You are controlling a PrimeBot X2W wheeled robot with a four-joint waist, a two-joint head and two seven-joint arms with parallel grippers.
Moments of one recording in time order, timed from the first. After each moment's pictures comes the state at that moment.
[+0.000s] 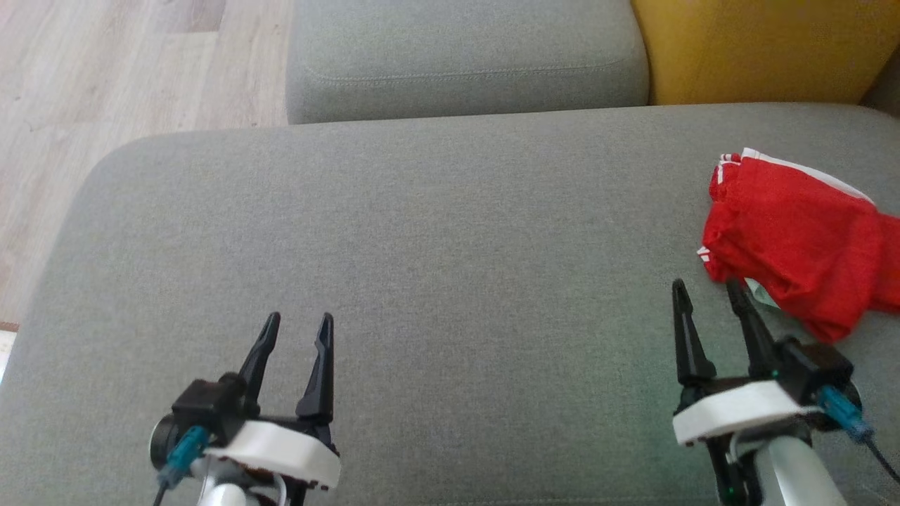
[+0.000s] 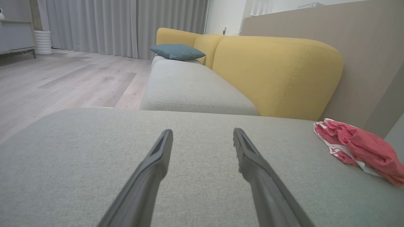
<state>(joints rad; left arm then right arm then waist) 0.02 0.04 -0.22 0.16 -0.22 -0.03 -0.25 -0.09 -0.05 0.05 0.33 0.15 0.13 -0.24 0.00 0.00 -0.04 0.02</state>
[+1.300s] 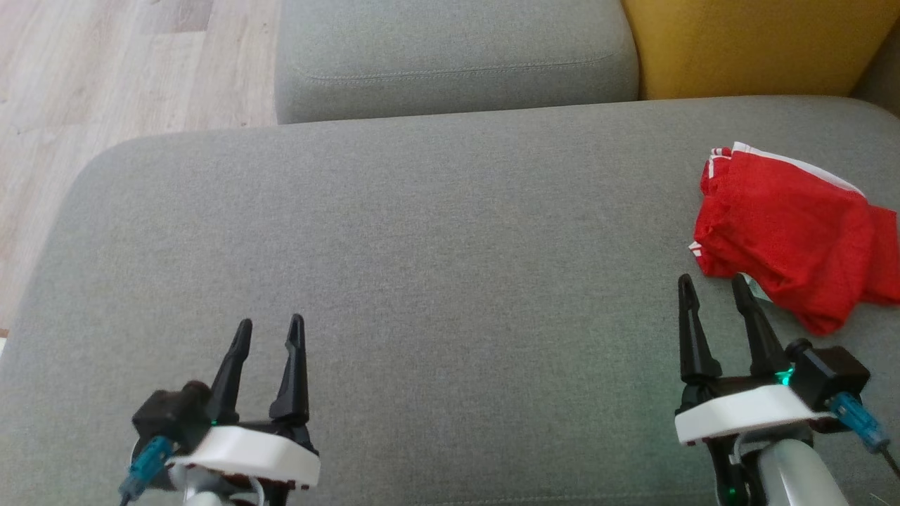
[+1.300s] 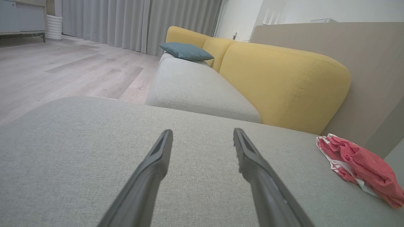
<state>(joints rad) 0.06 0.05 -0.17 0.13 -0.31 -0.02 -0.25 -0.05 -0.05 0.06 0.26 0.24 0.13 -0.25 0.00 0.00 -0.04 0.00</state>
